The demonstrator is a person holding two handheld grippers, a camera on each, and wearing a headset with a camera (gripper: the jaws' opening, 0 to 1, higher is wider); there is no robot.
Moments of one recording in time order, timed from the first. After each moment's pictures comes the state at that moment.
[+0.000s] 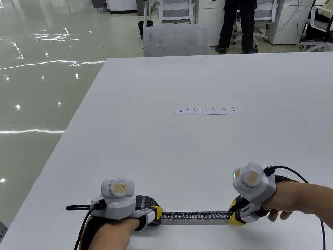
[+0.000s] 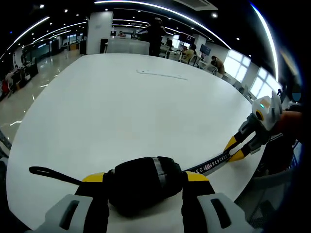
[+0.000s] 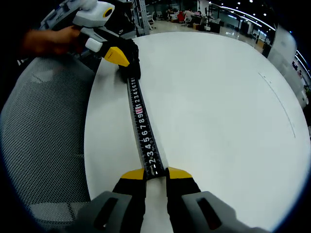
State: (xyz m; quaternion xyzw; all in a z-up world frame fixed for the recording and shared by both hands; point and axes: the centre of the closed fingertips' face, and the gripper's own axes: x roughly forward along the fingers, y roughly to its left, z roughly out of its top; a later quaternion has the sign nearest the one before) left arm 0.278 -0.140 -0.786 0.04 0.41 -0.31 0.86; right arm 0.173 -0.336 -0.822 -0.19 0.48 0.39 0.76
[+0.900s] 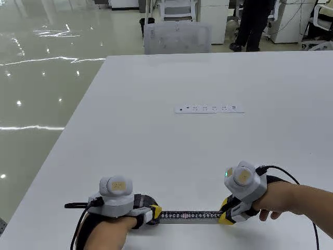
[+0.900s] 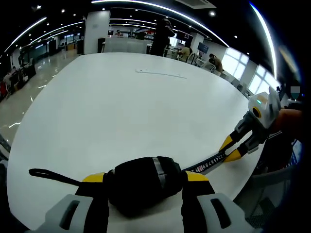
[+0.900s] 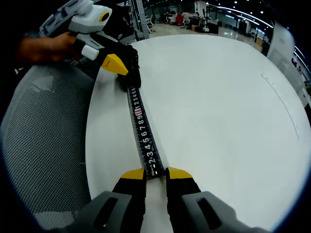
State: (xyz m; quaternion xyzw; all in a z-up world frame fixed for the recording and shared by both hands) left arm 0.277 -0.140 -0.786 0.05 0.41 -0.32 0.85; right arm 0.182 -0.317 -0.822 -0.17 0.48 0.40 0.77
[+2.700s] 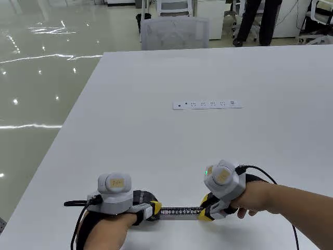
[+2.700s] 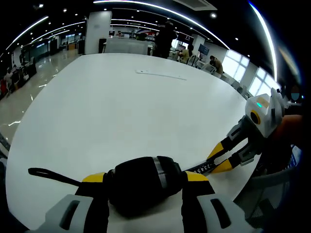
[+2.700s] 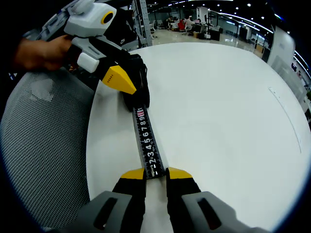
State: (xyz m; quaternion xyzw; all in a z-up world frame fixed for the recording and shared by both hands) left arm 0.280 -0.141 -0.786 0.04 0.41 -0.32 0.85; right arm 0.202 -0.267 -0.822 -0.17 0.45 0.41 0.78
